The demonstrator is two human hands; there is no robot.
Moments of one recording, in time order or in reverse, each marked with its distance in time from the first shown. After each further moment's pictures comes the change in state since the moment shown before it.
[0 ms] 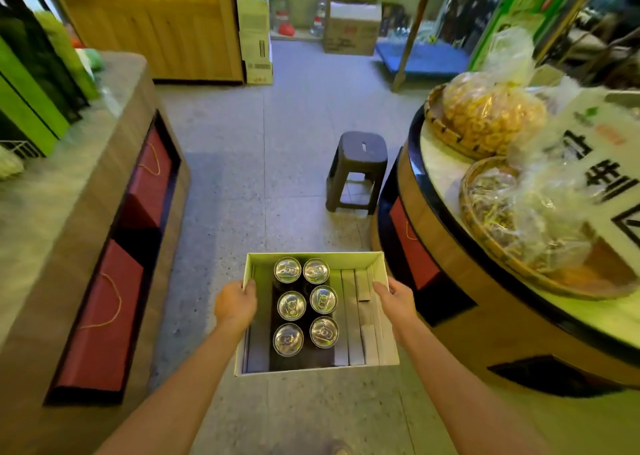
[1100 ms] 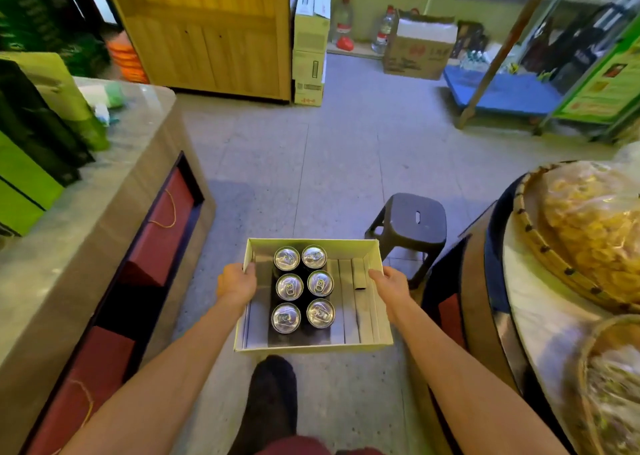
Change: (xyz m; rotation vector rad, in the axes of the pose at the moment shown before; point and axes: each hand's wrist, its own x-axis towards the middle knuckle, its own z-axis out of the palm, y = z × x) left_hand 0.396 0.215 -0.015 -0.093 0.107 -0.170; right_hand 0.395 -0.249 0.194 -0.160 -0.181 0.025
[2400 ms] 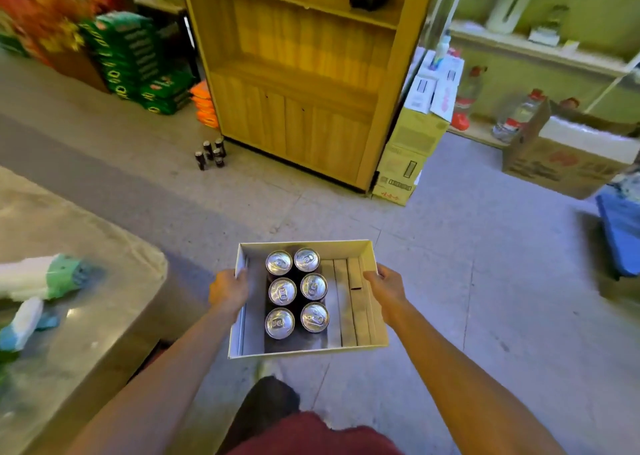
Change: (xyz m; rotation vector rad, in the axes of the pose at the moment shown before) left_hand 0.720 0.425 -0.057 -0.240 0.267 -0.298; right_hand 0.680 -0.583 0.334 -0.144 -0.304 -0.126
